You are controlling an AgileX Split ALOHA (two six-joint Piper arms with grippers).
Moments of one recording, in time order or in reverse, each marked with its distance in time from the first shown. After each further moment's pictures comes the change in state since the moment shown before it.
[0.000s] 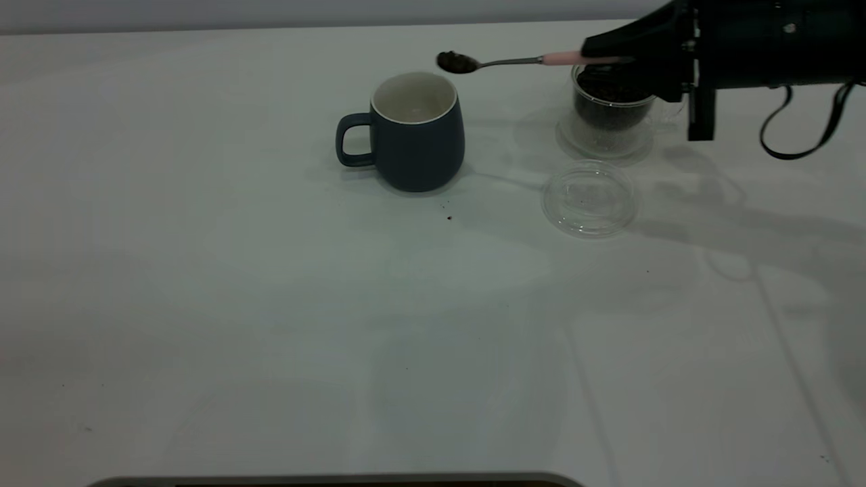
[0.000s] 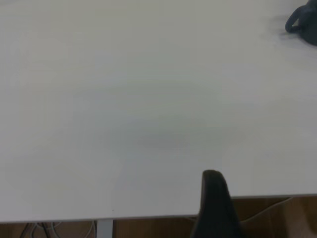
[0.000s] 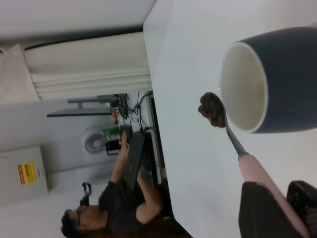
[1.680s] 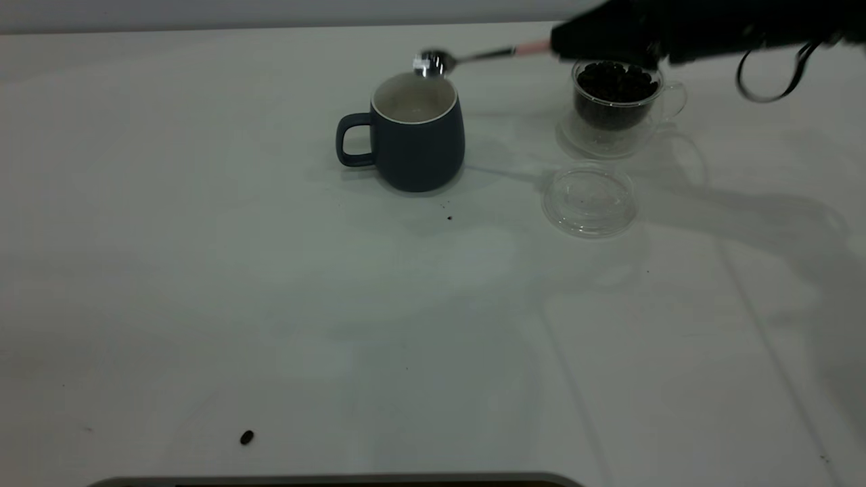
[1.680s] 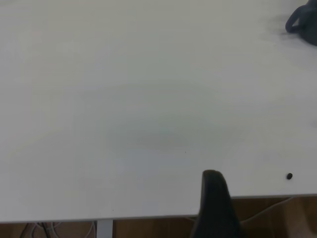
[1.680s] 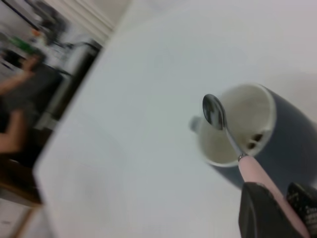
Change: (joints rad) left arm 0.000 0.000 0.000 0.000 0.000 0.000; right arm 0.030 -0.046 -0.093 -0.086 -0.079 -0.578
